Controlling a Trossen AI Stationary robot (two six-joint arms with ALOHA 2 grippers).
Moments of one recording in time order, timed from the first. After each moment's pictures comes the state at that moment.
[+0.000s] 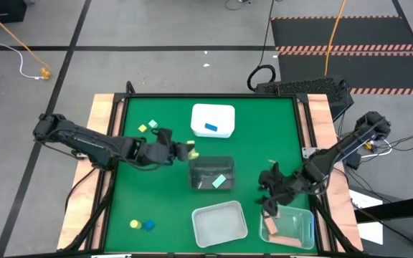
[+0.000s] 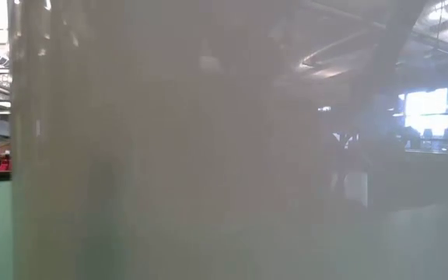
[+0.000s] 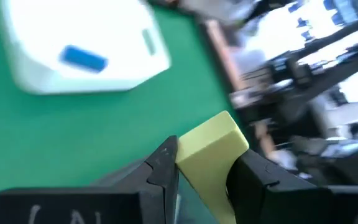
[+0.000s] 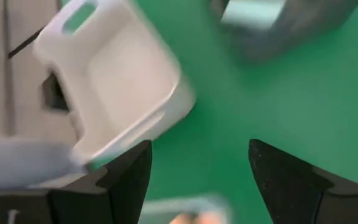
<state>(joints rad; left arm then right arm) -0.21 1.26 0.86 -0.12 -0.57 -1.23 0.61 1.19 0.83 -0.56 0.21 1.02</state>
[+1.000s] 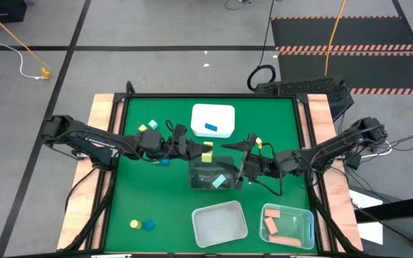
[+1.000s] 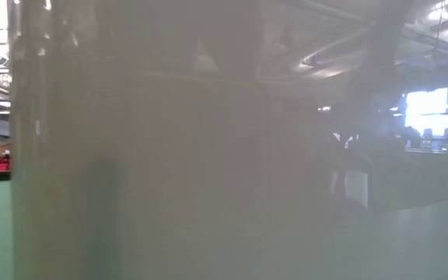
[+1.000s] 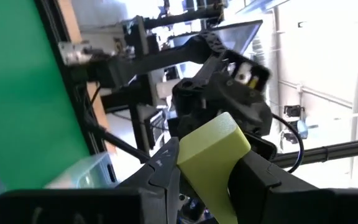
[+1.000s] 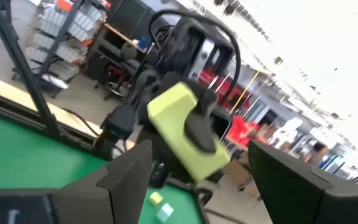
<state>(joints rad) -0.12 1.38 0.86 0.59 -0.13 -1.38 0.35 1.33 0.83 0.64 0.57 -0.65</state>
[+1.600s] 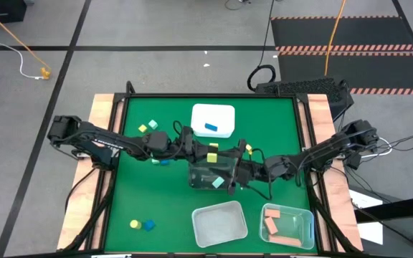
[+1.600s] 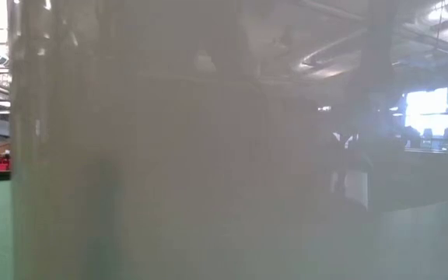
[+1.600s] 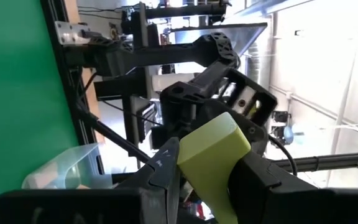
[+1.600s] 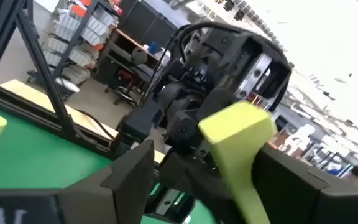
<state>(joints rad) -0.10 1.47 0.86 0.70 -0.08 -1.49 0.35 1.46 0.83 0.77 0.52 -0.63</state>
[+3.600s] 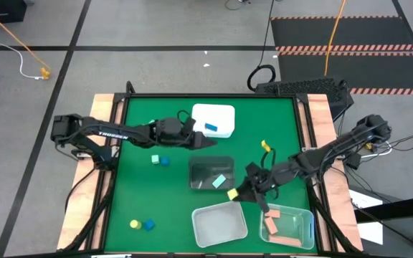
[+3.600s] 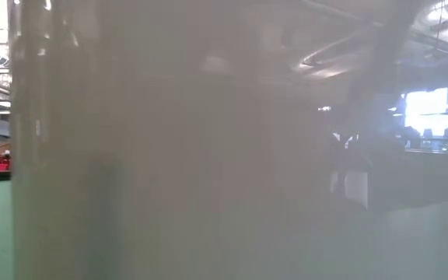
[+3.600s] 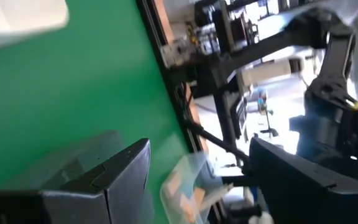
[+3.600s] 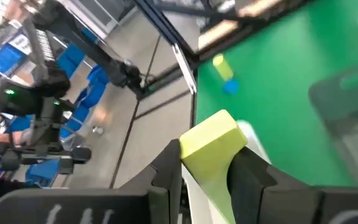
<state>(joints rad) 0.09 1.49 0.86 0.37 0.11 -1.21 0.44 1.23 0.83 0.09 0.02 0.79</state>
